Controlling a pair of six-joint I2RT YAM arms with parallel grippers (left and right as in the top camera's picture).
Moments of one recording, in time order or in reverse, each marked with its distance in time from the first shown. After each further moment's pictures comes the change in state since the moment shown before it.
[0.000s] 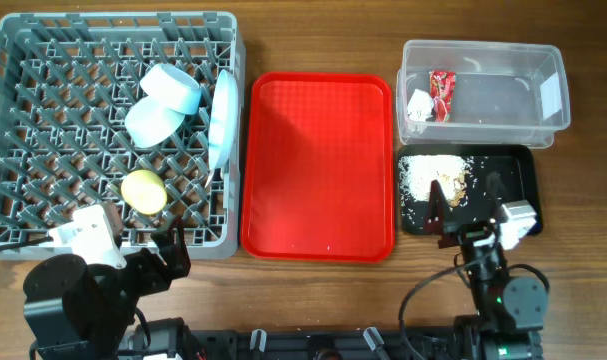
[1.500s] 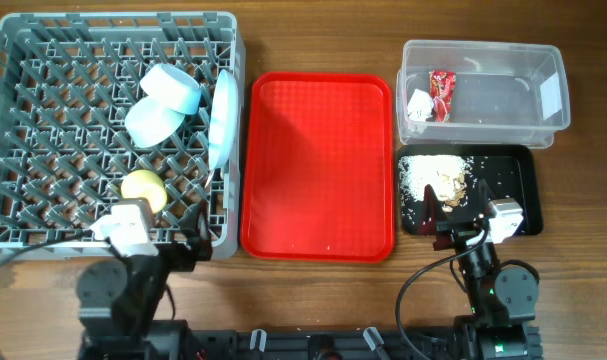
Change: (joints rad) left arm -0.136 -0.242 -0.480 0.526 -0.014 0.000; right arm 0.000 -0.004 -0.029 -0.076 0.009 -0.014
